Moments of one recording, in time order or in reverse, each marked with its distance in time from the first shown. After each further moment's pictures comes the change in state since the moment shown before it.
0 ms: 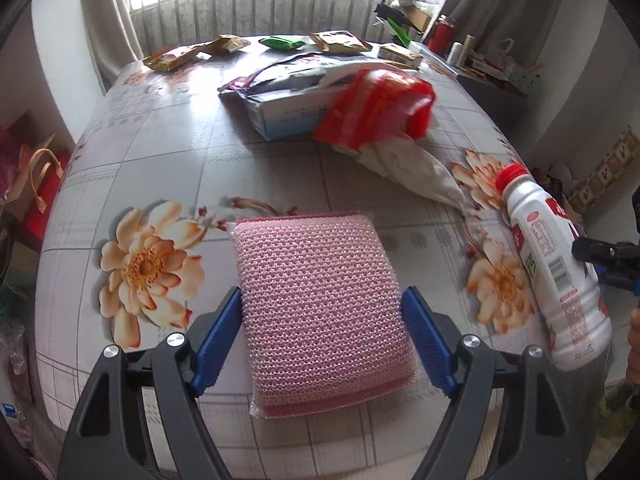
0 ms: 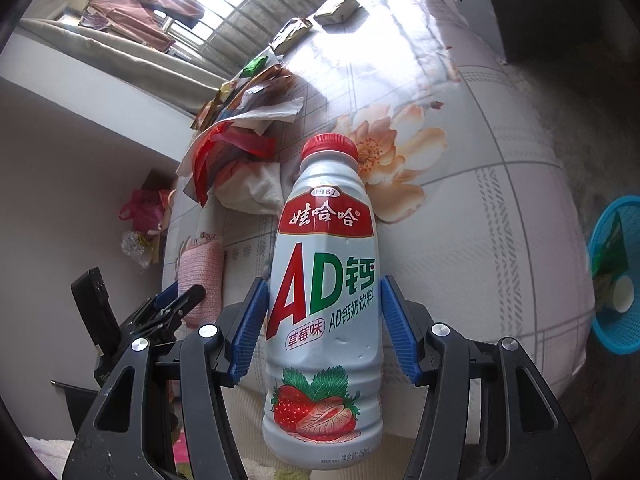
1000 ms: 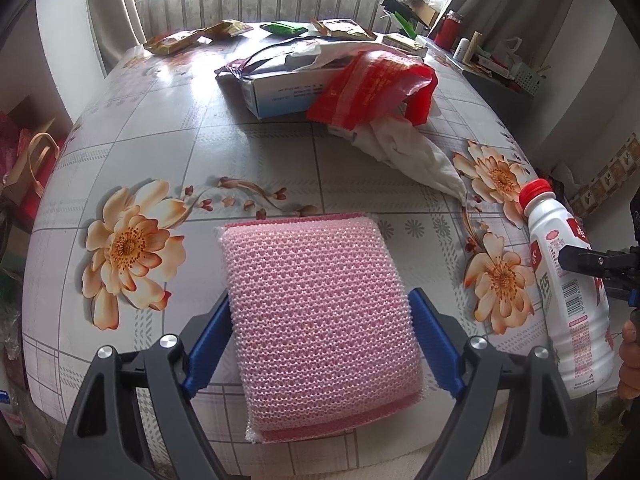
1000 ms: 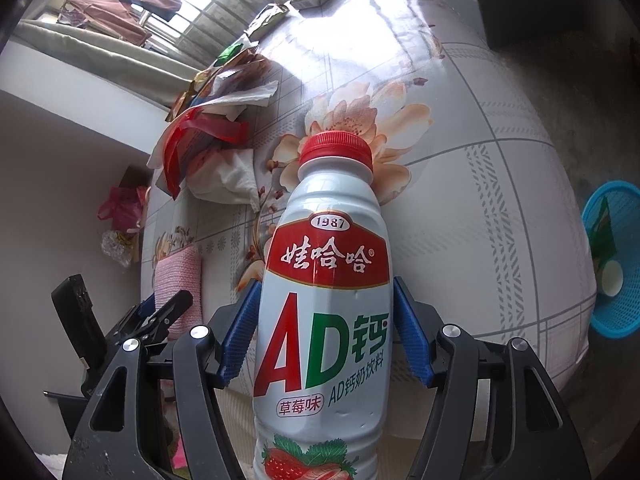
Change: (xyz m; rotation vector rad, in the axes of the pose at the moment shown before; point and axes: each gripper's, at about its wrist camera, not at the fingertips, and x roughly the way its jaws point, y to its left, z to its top) left arm 0.013 -0.004 0.000 -0.058 0.025 0.017; right arm 0.019 0.002 0.000 0.022 0.038 -0.088
